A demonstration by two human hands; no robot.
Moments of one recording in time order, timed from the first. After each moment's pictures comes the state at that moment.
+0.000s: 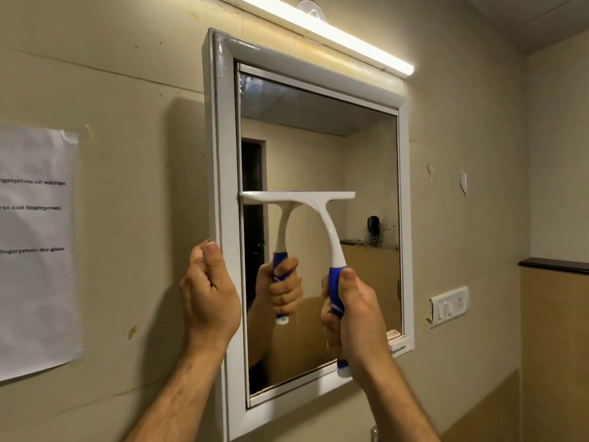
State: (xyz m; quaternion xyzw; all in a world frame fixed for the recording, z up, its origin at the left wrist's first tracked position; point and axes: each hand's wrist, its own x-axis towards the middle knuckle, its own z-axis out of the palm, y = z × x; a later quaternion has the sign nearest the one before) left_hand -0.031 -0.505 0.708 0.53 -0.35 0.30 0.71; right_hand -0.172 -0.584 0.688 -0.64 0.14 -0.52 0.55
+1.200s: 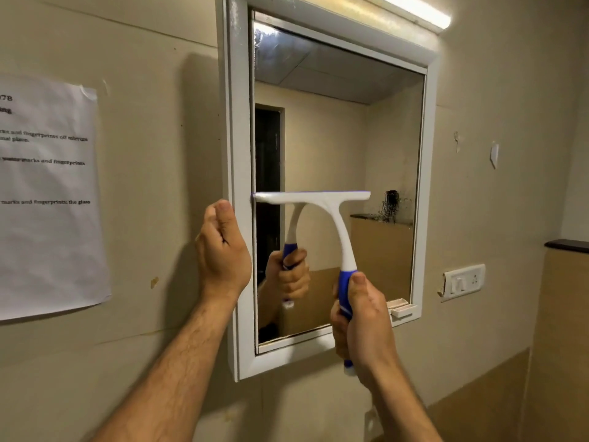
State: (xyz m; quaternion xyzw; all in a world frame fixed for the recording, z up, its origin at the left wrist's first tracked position) left_hand -0.035 -0.503 0.711 0.54 -0.34 0.27 0.73; right_hand -0.185 -0.574 0.647 -0.64 0.15 -0.48 0.58
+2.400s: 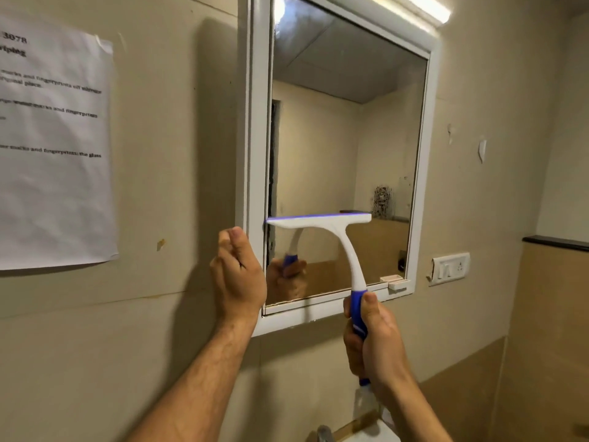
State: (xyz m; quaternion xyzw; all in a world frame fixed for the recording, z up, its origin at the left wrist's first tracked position) left_hand -0.038 -0.505 0.625 0.56 -0.27 0.29 0.73; right_hand -0.204 -0.570 0.575 -0.63 0.19 -0.44 0.61
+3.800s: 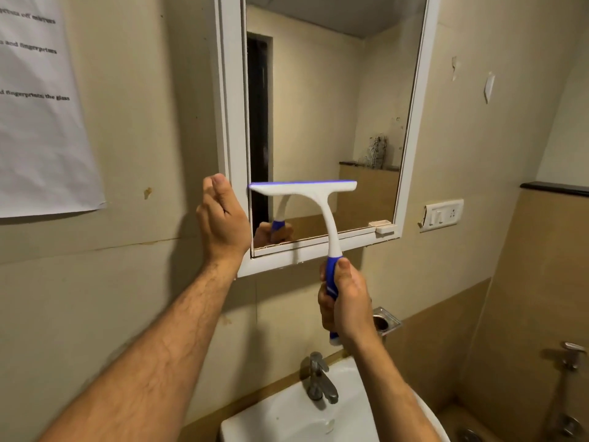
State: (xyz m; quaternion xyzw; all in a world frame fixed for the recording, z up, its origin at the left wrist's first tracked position) left_hand -0.037 -0.503 0.622 0.58 -0.29 0.25 0.72; right_hand -0.201 -0.563 0.537 -0.63 0.20 -0.43 0.61
